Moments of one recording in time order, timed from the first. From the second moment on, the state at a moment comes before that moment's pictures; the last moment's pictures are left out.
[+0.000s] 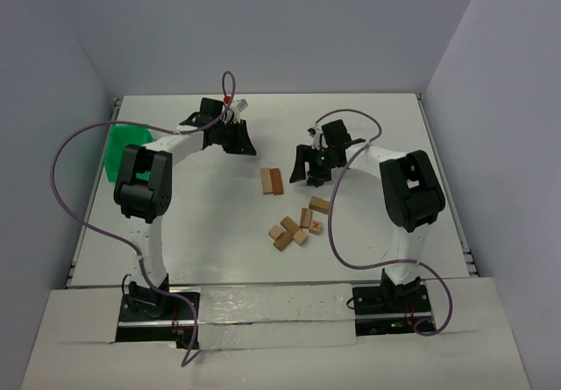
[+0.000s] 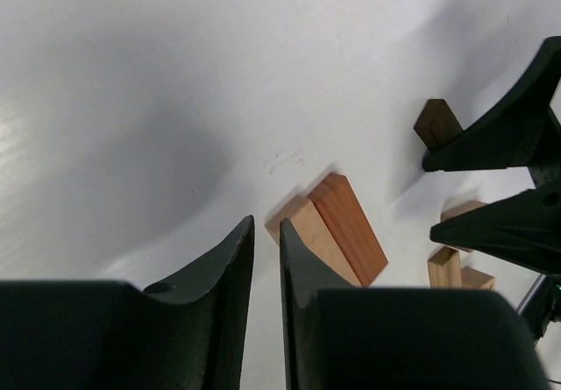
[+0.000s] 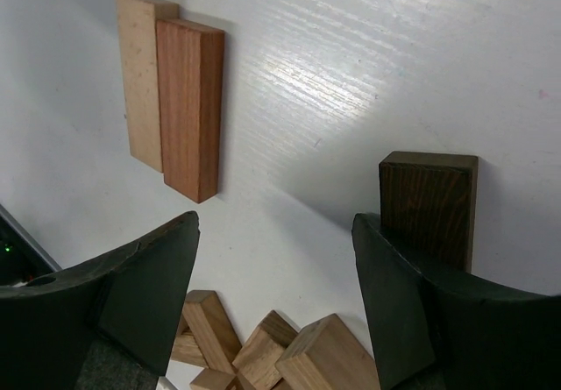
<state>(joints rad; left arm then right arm) -0.32 2.10 1.52 -0.27 0.56 -0.23 0.32 1.92 1.18 -0.29 -0.49 0.32</state>
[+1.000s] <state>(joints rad) -0.37 2.26 1.59 -0.31 0.65 -0.24 0.32 1.95 1.22 -0.30 -0.49 0.33</state>
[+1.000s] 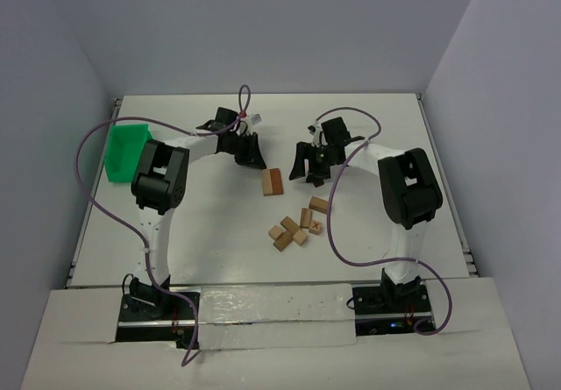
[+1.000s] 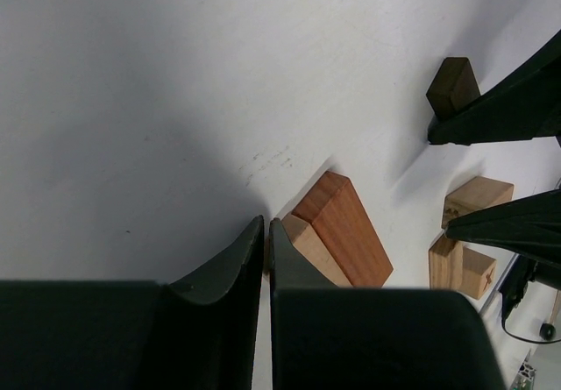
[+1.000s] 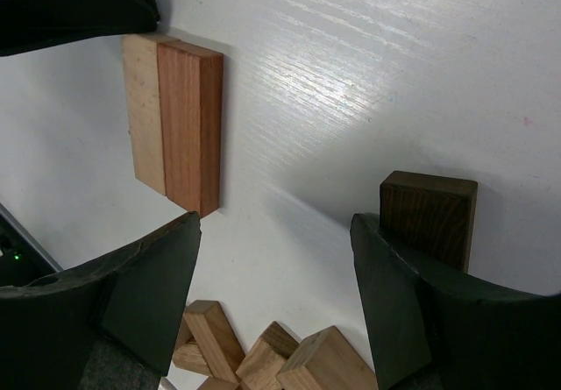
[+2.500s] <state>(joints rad) -0.15 1.58 1.12 -0.47 0.65 0.14 0.34 1.56 1.07 -0.58 -0.26 -0.18</state>
